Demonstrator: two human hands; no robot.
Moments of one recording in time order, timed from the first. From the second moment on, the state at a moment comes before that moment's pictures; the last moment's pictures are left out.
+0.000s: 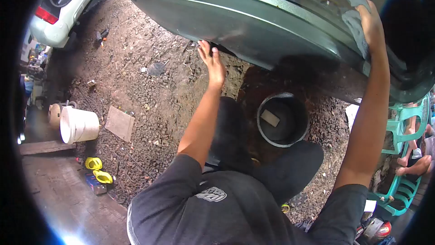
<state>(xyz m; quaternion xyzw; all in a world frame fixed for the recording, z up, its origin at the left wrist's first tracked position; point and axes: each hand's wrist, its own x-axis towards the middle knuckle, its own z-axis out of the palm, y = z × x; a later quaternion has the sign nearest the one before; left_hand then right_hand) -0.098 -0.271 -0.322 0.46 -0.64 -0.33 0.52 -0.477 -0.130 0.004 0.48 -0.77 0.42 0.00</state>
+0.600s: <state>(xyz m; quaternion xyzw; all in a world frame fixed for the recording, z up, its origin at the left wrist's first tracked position) -0.082 -0.305 -0.309 0.48 -0.62 -0.36 0.51 -0.476 -0.129 0.005 0.47 -0.78 0.42 0.02</state>
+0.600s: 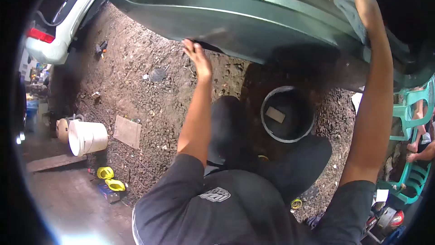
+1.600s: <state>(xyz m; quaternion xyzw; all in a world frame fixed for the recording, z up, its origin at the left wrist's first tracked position) -0.149 -0.054 -0.336 0.27 -0.72 -0.58 0.29 -0.460 -0.128 0.014 0.43 -0.81 0.40 0.00</state>
